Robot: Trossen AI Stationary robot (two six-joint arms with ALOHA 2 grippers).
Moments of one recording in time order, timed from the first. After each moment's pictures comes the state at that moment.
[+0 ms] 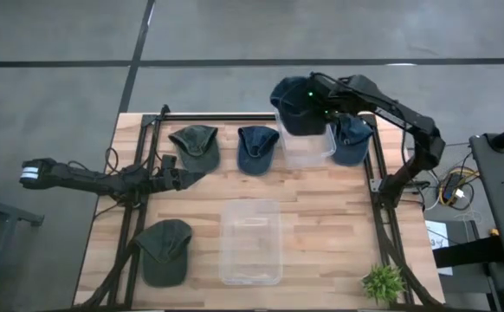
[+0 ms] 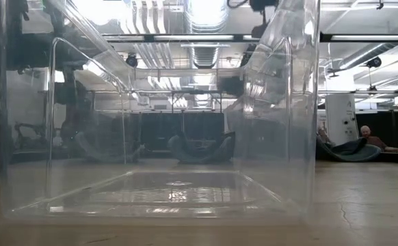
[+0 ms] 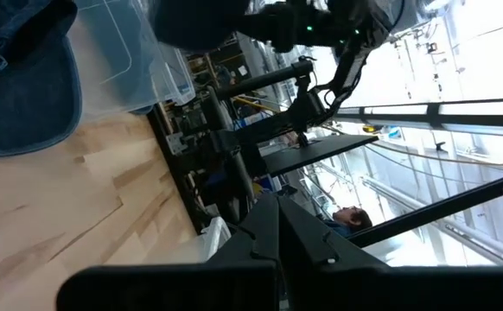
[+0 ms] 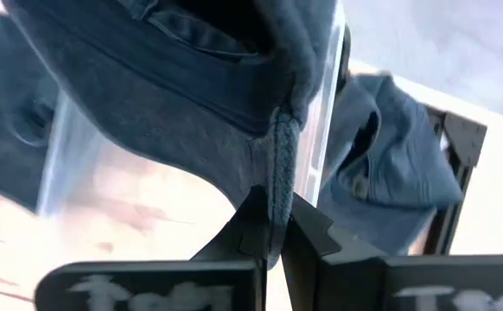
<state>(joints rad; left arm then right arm) -0.01 0.57 0.02 0.74 -0.18 -1.21 -0.53 1.61 1.75 -1.44 0.30 0.68</state>
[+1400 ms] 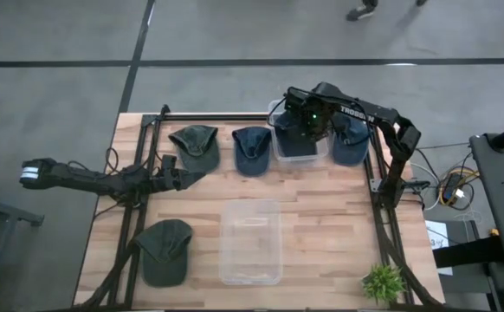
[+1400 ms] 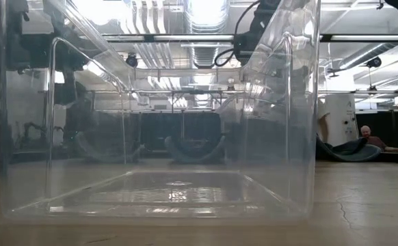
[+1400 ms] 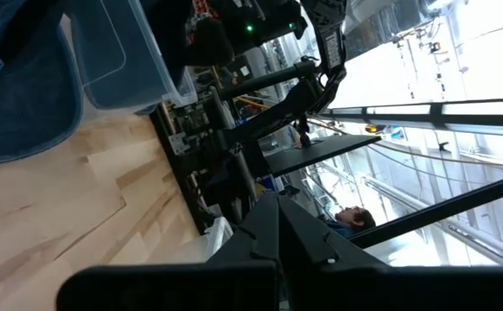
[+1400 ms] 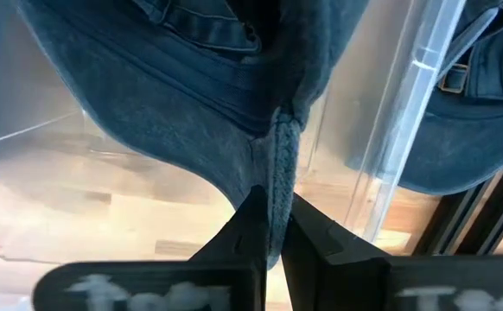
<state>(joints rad) -0.01 0.57 0.02 0.74 -0.18 -1.21 -0.58 1.83 1.65 -1.45 0.03 0.79</state>
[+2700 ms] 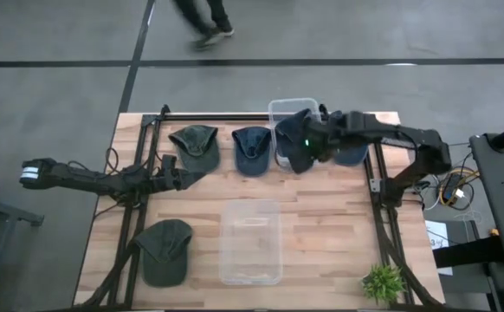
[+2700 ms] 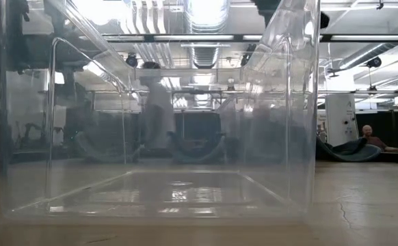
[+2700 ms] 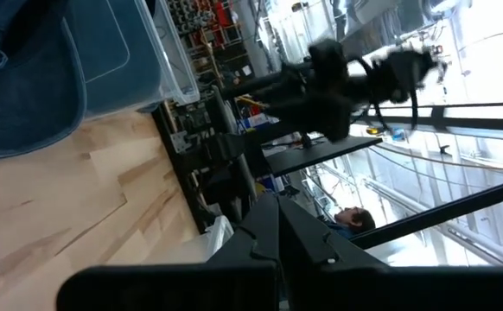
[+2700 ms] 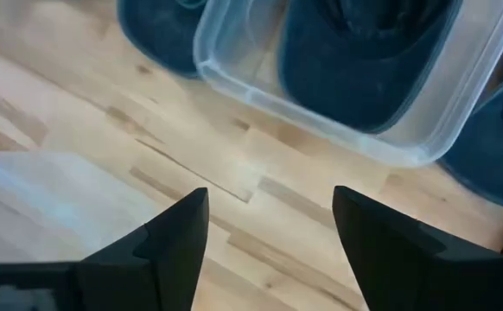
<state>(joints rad) -0.01 0.57 0.02 0.73 -0.19 -1.23 -0.12 1.53 1.67 -1.40 0.16 0.97</state>
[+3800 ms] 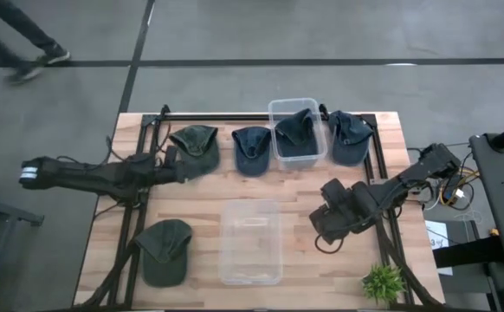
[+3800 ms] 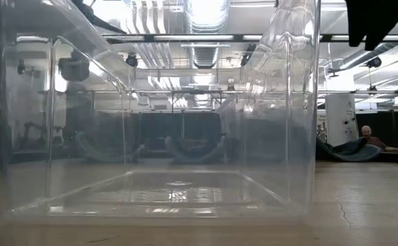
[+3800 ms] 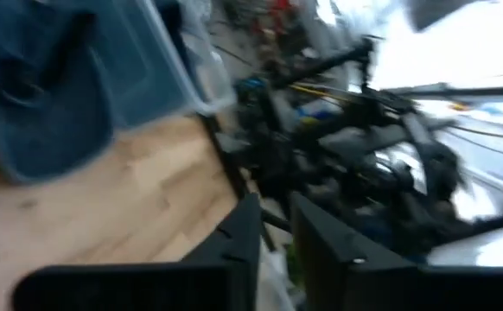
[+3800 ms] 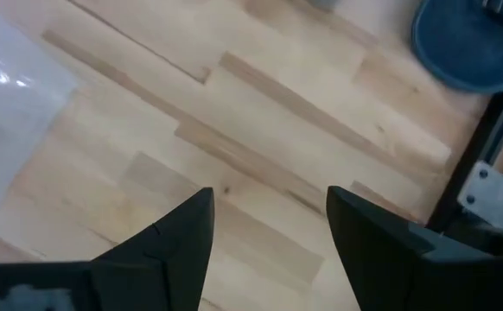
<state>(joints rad) 0.01 0.61 0.39 0.16 -0.22 -1.15 0.52 1.51 1.39 -1.51 0.38 1.56</state>
